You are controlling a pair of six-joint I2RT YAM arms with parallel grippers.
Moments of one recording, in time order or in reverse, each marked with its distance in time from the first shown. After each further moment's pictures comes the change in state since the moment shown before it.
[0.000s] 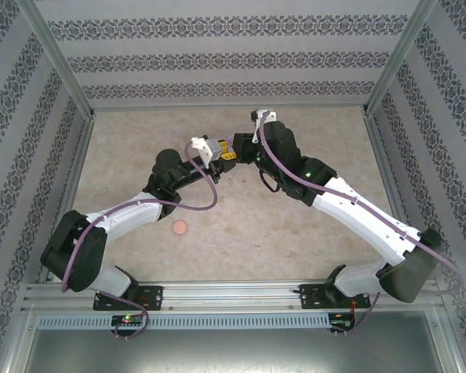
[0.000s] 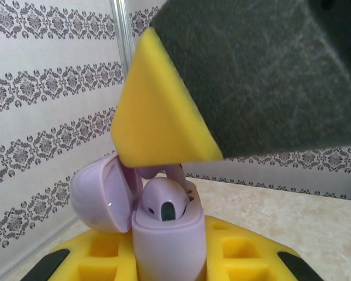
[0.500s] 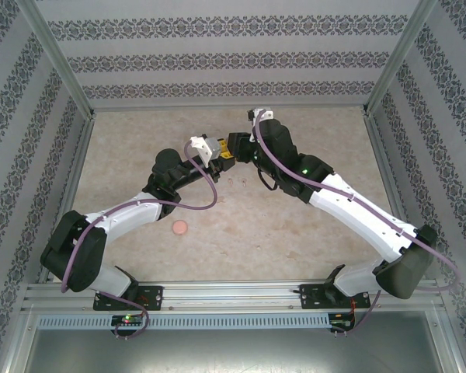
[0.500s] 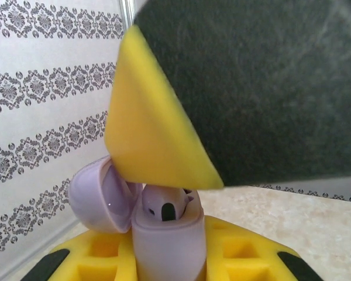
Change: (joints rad) left arm 0.001 -0.001 0.000 -0.002 -0.023 0.000; right arm -0.002 0.031 0.046 -0.043 -0.004 0.004
